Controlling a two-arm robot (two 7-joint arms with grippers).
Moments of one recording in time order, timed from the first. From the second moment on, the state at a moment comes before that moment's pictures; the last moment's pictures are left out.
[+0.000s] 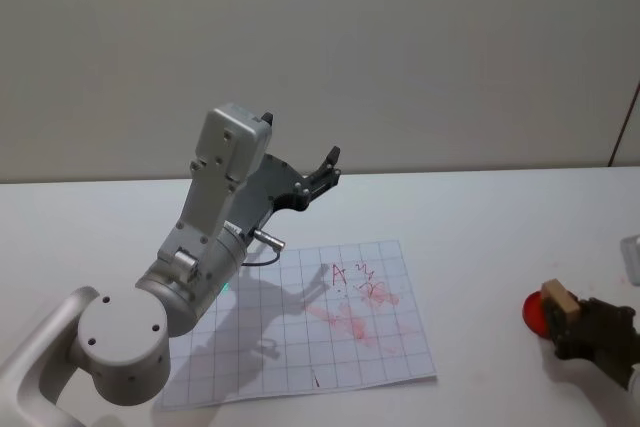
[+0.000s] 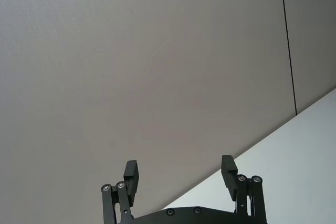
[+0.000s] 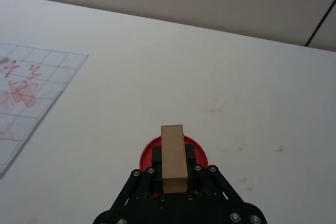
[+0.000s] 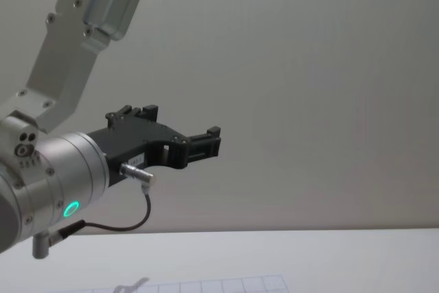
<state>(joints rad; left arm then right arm) -0.24 0.38 0.45 -1.63 -0.20 0.01 -0.01 -0.11 0.40 -0.20 -1.68 0.26 0.31 0.10</state>
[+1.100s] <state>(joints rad) -0.24 0.38 0.45 -1.63 -0.20 0.01 -0.01 0.06 0.28 -0.29 -1.61 0.24 0.24 0.47</state>
